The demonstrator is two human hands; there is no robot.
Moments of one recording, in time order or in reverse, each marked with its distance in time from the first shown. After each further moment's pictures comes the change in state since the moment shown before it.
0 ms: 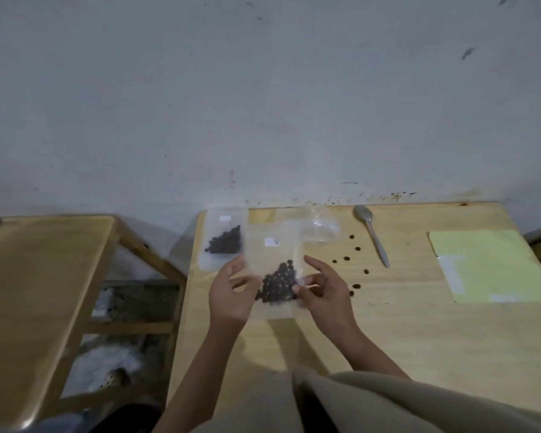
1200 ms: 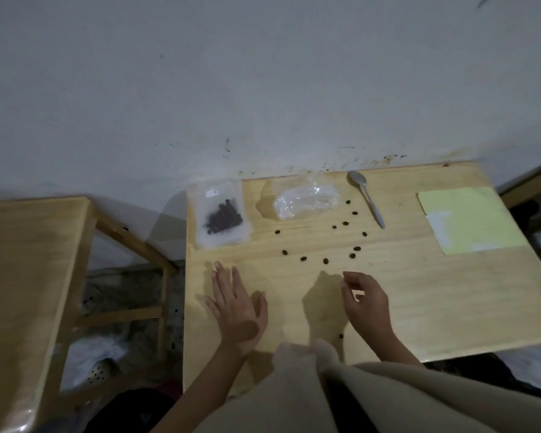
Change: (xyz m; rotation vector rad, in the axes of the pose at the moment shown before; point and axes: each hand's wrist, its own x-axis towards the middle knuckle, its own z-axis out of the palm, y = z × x) left_hand -0.012 -0.120 -0.016 0.870 -0.162 0.211; right_hand -0.043 0.073 -0.019 -0.555 0.361 -0.027
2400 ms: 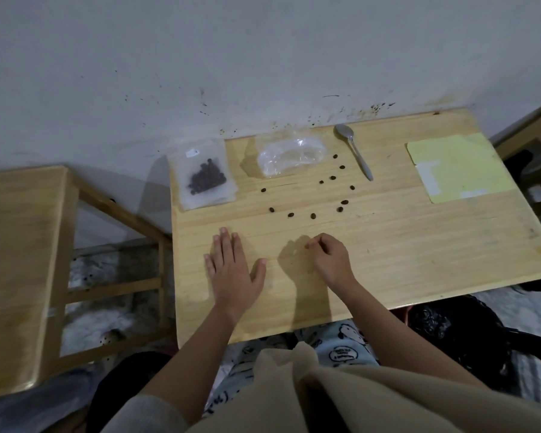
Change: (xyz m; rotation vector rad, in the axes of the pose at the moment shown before) left_hand -0.019 -0.008 0.017 0.135 -0.055 0.147; right_hand -0.016 -0.006 0.026 0.274 -0.225 0.251
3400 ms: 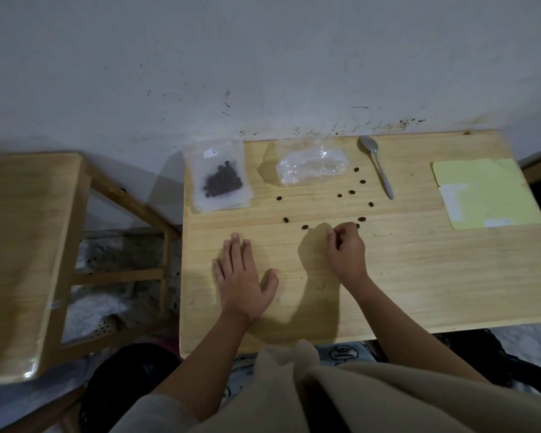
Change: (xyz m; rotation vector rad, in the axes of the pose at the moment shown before) left_hand 0.005 0.003 -0.004 -0.034 -0.032 -0.033; right_hand 0.048 -0.014 0.000 -0.214 0.143 -0.199
